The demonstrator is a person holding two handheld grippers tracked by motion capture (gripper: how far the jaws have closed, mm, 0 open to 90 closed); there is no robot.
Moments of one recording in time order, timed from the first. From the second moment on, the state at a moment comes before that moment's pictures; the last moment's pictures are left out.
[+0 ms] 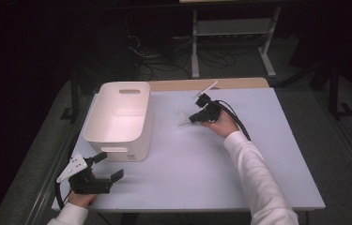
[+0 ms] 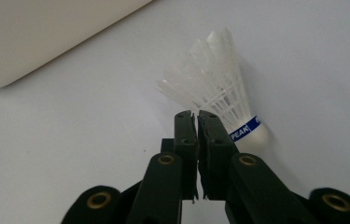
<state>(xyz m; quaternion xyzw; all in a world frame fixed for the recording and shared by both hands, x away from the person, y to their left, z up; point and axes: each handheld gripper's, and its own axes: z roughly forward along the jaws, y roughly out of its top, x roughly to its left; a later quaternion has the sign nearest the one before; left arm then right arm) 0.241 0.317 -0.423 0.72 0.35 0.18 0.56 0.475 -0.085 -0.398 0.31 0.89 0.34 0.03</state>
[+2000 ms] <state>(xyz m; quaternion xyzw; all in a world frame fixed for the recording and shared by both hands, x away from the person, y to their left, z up) 0.242 0.317 -0.423 0.73 0.35 0.18 0.56 0.527 -0.081 -0.417 0.17 0.96 0.24 0.02</state>
